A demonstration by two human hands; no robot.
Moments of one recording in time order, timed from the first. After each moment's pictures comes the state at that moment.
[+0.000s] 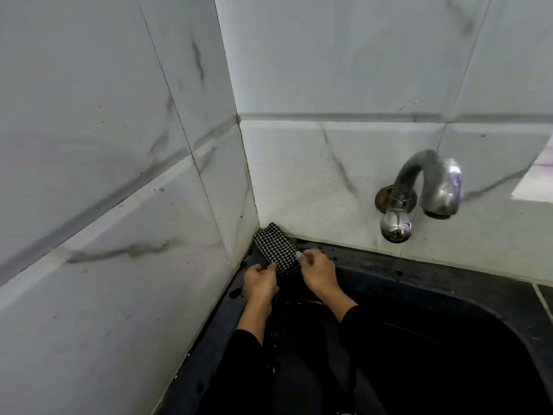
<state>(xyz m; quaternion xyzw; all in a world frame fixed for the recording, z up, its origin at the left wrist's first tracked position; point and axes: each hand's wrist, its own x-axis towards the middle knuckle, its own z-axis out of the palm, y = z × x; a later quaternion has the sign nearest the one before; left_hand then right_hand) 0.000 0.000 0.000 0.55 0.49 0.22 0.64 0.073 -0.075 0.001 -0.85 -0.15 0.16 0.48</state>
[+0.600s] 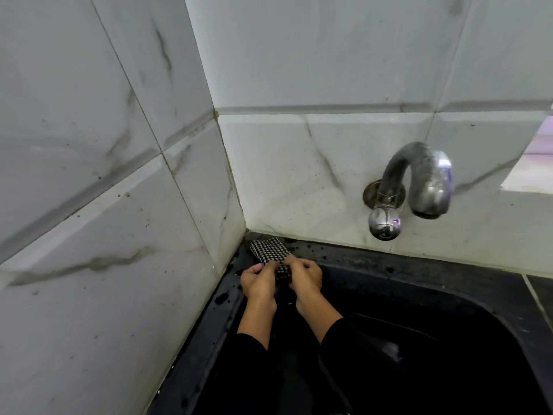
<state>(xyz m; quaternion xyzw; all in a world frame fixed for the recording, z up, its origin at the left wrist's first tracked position) 0.027 -0.009 -0.006 0.43 0.51 0.25 0.70 0.062 -0.062 -0.013 -0.66 0.13 0.24 0.70</state>
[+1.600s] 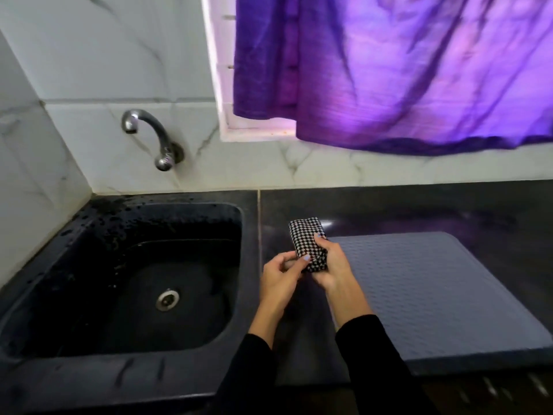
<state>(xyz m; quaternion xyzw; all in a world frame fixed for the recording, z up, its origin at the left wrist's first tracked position) -0.152 -0.536 0.036 0.68 0.15 0.08 0.72 -0.091 -0.626 0.054 -0.40 0.15 0.16 0.89</state>
